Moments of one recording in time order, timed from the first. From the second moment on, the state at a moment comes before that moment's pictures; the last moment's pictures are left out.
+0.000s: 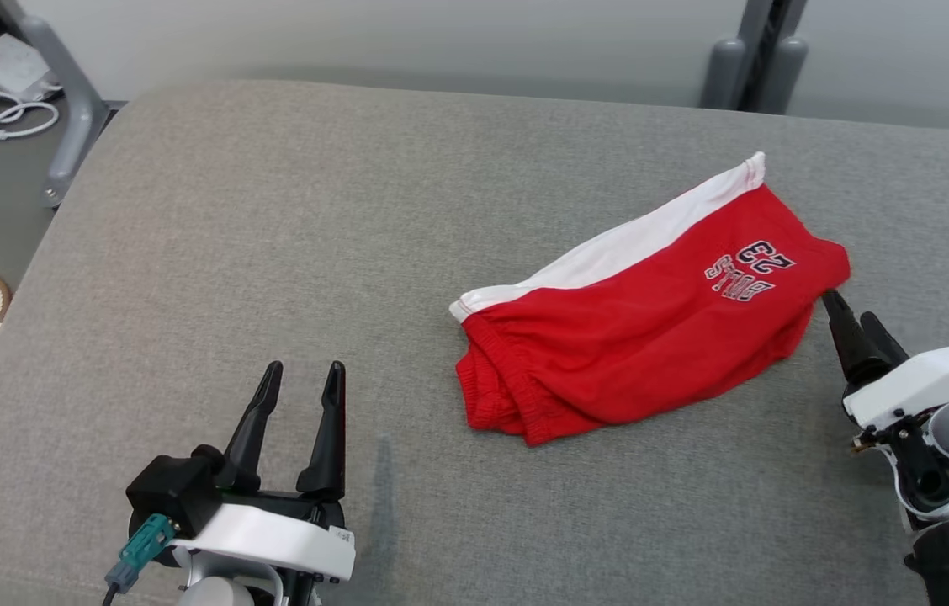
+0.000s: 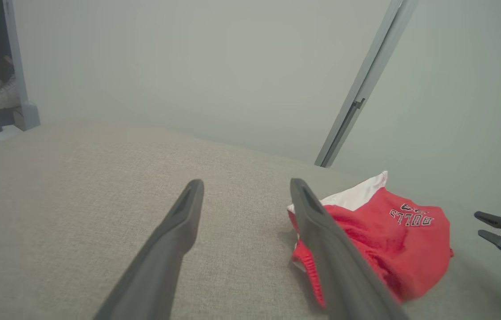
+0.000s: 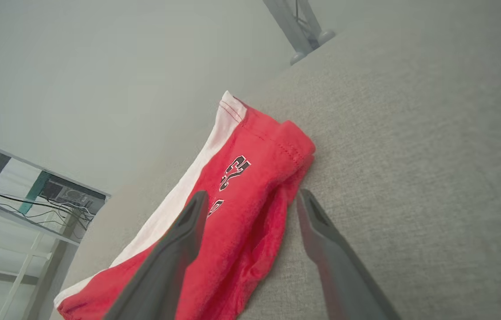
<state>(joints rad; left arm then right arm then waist) -0.09 0.05 -0.21 0.18 -0.43 -0.03 -0.26 -0.42 -0.16 0.01 0.56 0.77 0.13 0.07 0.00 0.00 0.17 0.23</state>
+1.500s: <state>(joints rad) -0.12 0.05 -0.27 0.20 -0.47 0.00 -0.26 -0.70 -0.18 -0.13 0.99 0.85 0.13 0.11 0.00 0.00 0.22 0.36</state>
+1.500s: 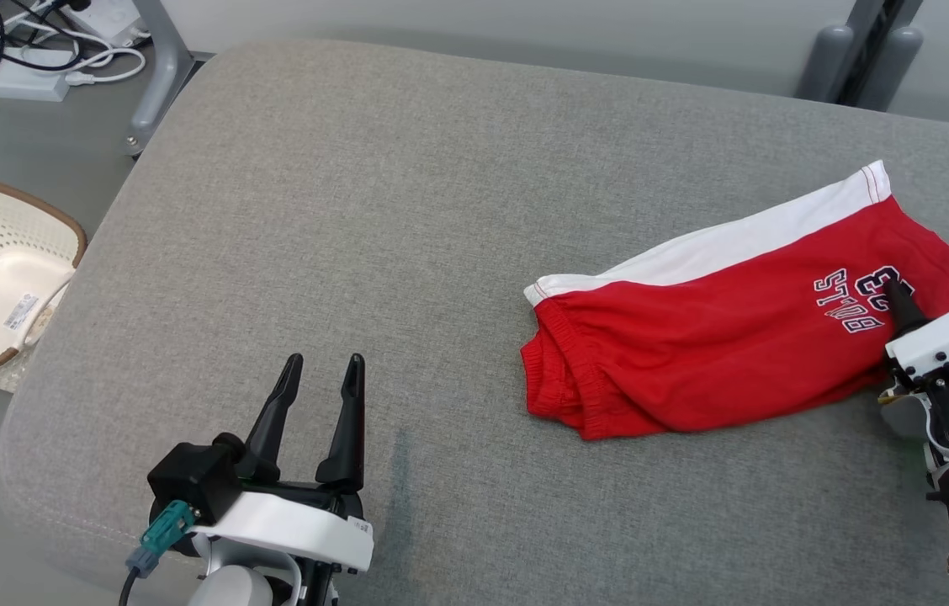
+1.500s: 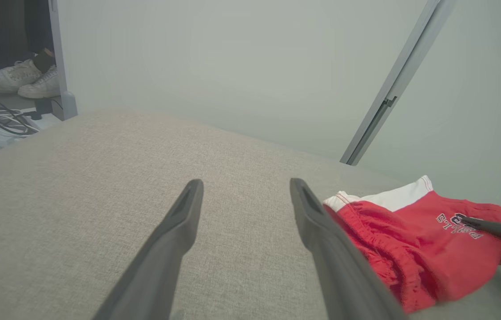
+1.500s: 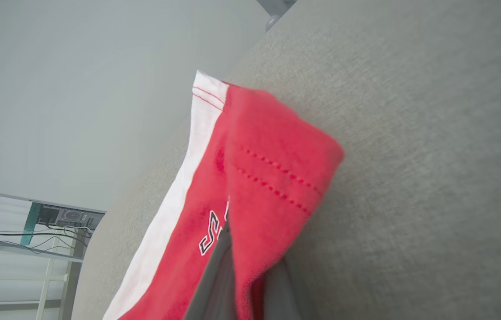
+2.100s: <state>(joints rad) -0.10 0.05 -0.22 0.21 -0.46 -0.01 -0.26 -0.58 -0.15 -0.29 1.09 0.87 0.13 -0.14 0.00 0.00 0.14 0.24</state>
